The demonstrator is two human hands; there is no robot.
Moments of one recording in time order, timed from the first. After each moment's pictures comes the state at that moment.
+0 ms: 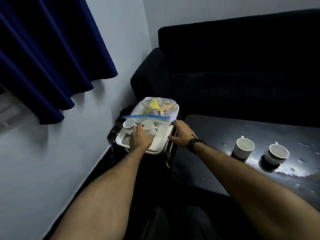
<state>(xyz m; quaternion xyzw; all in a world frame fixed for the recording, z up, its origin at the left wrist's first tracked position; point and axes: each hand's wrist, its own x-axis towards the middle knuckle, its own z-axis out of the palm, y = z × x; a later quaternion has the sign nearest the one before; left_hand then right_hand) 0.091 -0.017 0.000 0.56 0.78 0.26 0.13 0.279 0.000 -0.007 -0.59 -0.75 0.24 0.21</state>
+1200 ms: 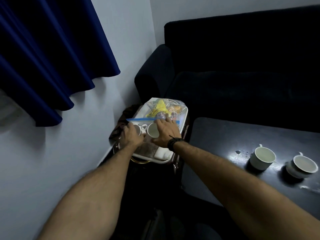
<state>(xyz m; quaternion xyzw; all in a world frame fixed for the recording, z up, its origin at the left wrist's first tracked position) 0.023 0.039 -0.008 0.56 0.81 0.16 0.10 0.177 0.057 -0.018 -0.55 -0.81 0.09 0.18</state>
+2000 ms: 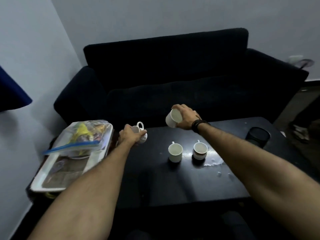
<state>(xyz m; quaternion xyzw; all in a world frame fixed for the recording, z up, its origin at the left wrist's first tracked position) 0.314 0.054 0.023 0.60 0.71 0.21 0.31 0.568 0.008 0.054 -0.73 -0.65 0.12 0.19</state>
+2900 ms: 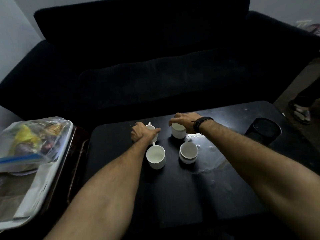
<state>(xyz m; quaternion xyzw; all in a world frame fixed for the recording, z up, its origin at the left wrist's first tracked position) 0.493 0.111 -0.092 0.59 0.76 0.11 0.26 0.687 0.069 -0.074 -0.63 -0.76 0.08 -0.14</state>
